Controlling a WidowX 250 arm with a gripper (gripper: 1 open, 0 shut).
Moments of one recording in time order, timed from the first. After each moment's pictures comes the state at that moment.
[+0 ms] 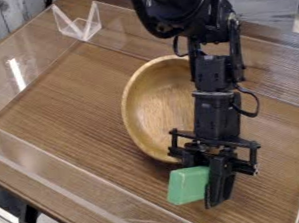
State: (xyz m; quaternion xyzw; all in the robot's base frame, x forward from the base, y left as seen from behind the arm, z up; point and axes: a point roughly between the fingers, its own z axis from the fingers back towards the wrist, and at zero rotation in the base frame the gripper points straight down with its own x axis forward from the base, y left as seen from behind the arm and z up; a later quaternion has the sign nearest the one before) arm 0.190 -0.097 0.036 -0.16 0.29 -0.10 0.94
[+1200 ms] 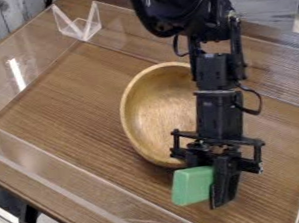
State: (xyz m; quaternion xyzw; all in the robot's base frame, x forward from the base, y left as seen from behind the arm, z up) arm 0.188 -0.101 0.041 -0.18 0.29 -0.09 0.94
